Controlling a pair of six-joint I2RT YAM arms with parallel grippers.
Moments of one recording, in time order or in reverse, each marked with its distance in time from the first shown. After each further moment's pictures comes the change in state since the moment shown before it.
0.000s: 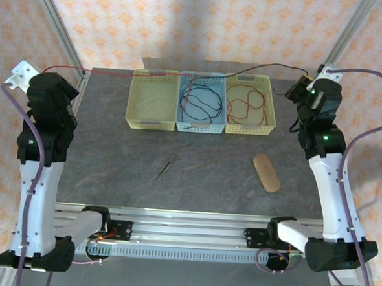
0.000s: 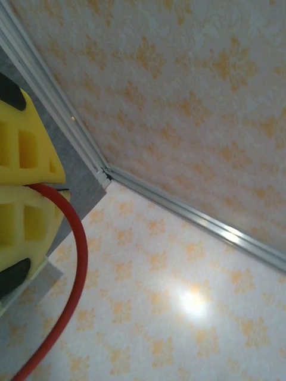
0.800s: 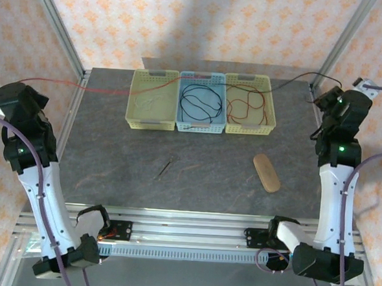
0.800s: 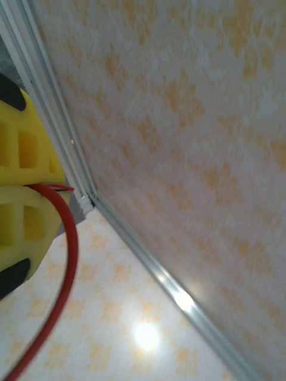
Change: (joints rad) left arm 0.441 -0.051 -0.089 -0.002 0.269 -0.149; right arm -0.286 -0.084 -0.079 -0.009 -0.063 0.087
